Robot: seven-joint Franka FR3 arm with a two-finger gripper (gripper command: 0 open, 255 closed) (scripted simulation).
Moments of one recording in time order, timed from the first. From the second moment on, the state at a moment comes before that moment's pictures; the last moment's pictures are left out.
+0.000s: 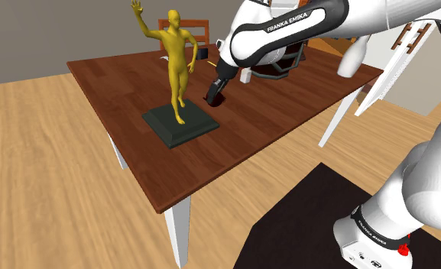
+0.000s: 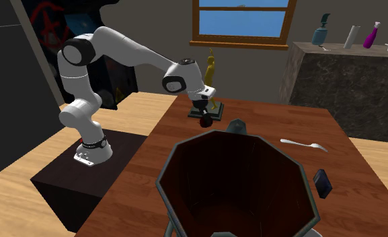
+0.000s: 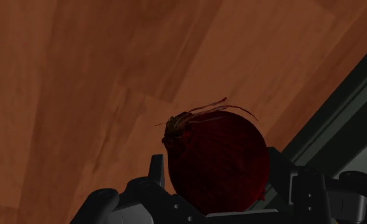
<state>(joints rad) 0.14 0.13 0.05 -2.00 0.15 2.44 -0.39</state>
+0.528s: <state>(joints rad) 0.14 0.13 0.05 -1.99 0.15 2.42 -0.39</state>
